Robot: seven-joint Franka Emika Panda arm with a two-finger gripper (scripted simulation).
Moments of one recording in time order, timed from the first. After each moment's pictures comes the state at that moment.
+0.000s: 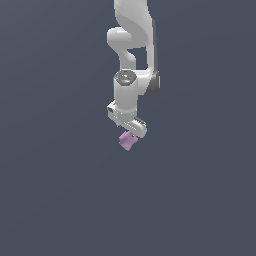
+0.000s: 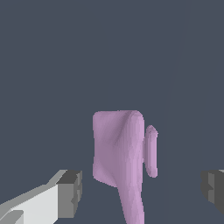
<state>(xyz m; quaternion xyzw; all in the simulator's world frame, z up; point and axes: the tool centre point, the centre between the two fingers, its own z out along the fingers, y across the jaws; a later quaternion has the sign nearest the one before) -0.085 -0.007 0.098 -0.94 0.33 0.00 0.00</state>
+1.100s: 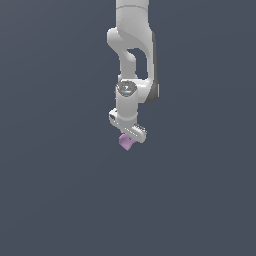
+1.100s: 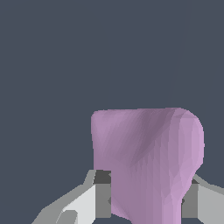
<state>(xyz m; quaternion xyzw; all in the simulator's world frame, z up) -0.083 -0.003 0.058 -0.94 0.33 0.00 0.00</state>
